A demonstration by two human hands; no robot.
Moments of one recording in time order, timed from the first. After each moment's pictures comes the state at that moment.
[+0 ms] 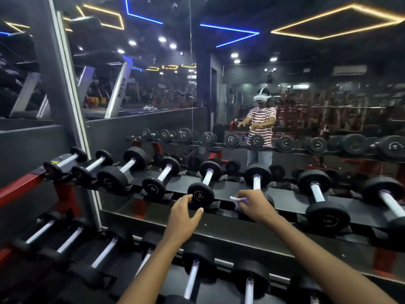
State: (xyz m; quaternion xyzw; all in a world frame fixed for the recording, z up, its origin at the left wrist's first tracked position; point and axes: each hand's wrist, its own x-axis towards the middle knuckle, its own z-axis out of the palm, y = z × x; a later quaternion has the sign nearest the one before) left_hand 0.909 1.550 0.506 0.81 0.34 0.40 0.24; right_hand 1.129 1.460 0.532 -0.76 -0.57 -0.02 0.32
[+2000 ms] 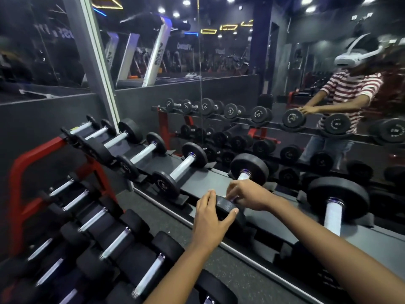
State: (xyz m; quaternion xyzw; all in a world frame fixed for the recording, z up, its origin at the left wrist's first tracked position) left_hand 1.213 1.532 0.444 0.76 0.47 0.40 0.19; right_hand 1.385 1.569 0.494 -0.55 -0.82 0.10 0.12
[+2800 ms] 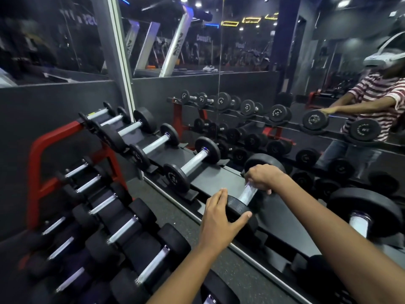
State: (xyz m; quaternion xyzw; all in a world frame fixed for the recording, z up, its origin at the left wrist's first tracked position) left_hand 1.215 1.533 0.442 0.75 0.46 0.43 0.19; right_hand 1.395 1.630 0.519 -0.63 -0.76 -0.07 -0.13
